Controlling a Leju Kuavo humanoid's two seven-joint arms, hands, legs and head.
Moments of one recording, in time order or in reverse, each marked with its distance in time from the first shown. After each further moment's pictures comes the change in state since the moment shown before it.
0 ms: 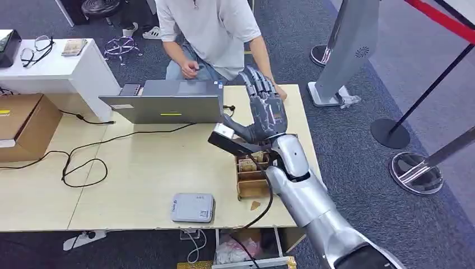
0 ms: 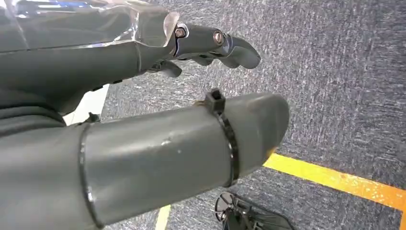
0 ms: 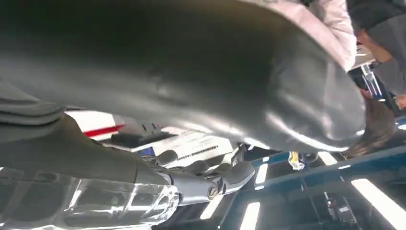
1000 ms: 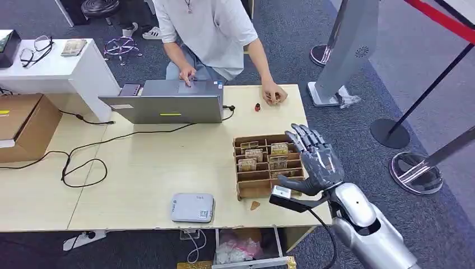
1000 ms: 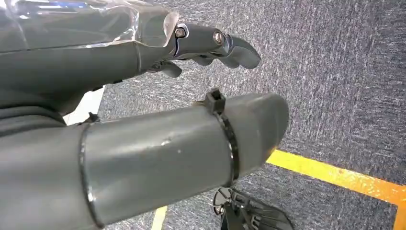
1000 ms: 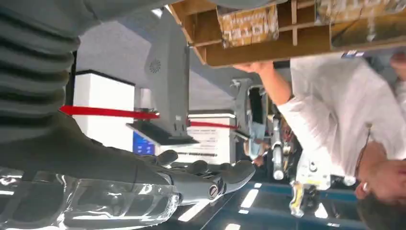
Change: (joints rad) left arm 0.005 -0.019 0.017 0.000 0.007 0.005 -0.028; right arm 0.366 -0.478 0.040 -0.407 -0.042 0.164 0.005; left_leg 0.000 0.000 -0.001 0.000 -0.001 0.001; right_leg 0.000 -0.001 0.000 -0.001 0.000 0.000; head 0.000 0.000
